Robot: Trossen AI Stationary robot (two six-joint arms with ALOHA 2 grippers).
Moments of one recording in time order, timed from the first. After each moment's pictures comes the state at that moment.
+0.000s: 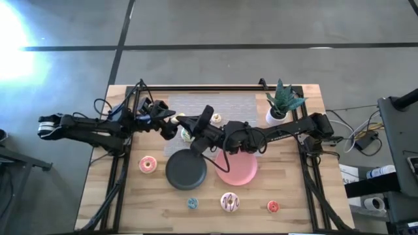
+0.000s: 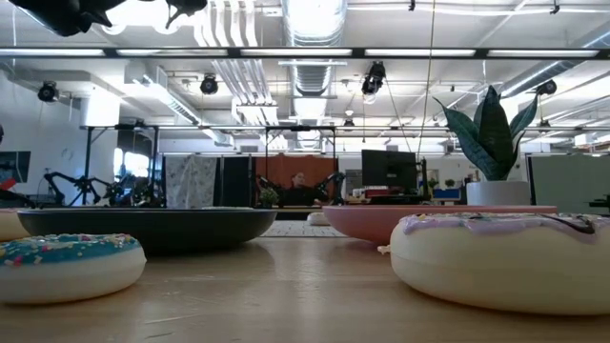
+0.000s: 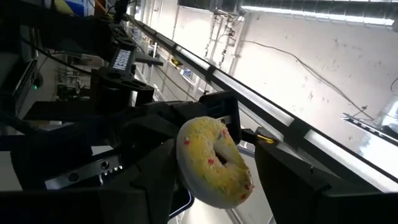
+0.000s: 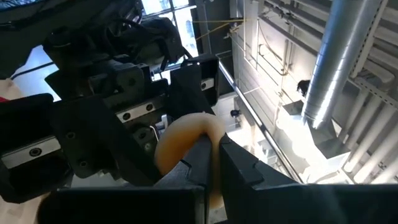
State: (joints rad) left arm 0.08 0.92 0.54 0.95 0.14 -1.85; right arm 0.20 1.88 1.68 0.42 0.60 -1.38
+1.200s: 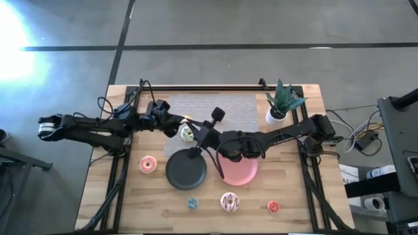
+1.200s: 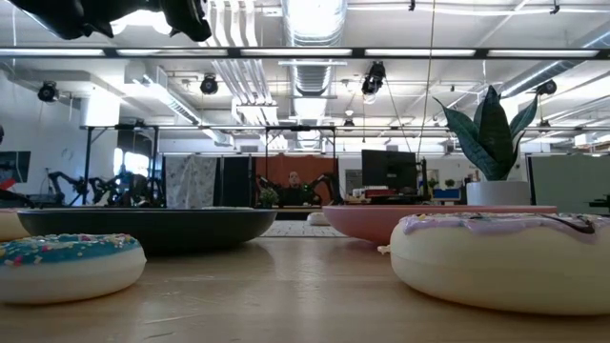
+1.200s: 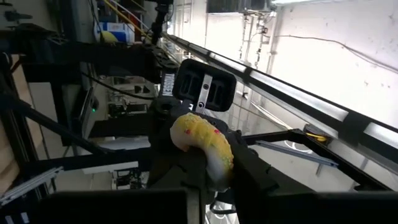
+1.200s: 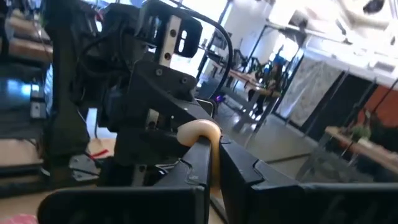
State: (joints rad) left arm 0.12 0.93 0.53 0.81 0.19 -1.67; right arm 0.24 1.87 1.68 0.20 0.88 -0.32
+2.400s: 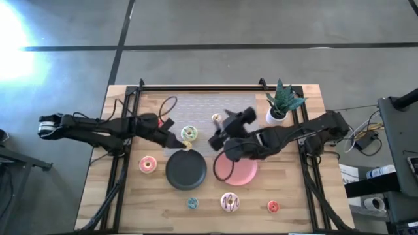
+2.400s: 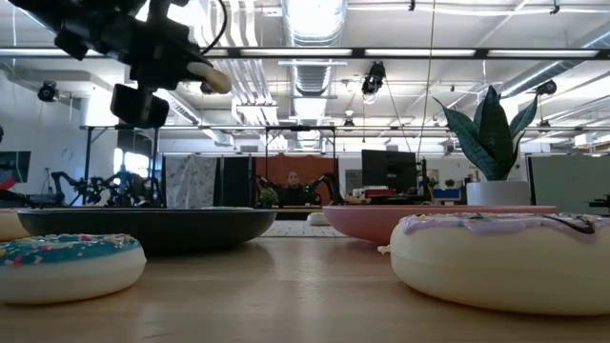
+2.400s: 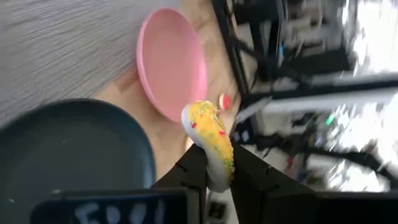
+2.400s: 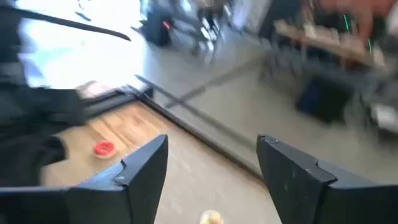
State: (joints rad) left arm 0.07 0.93 0.53 0.01 0.30 -1.15; right arm 0.28 1.70 1.68 -0.73 1.16 0.61
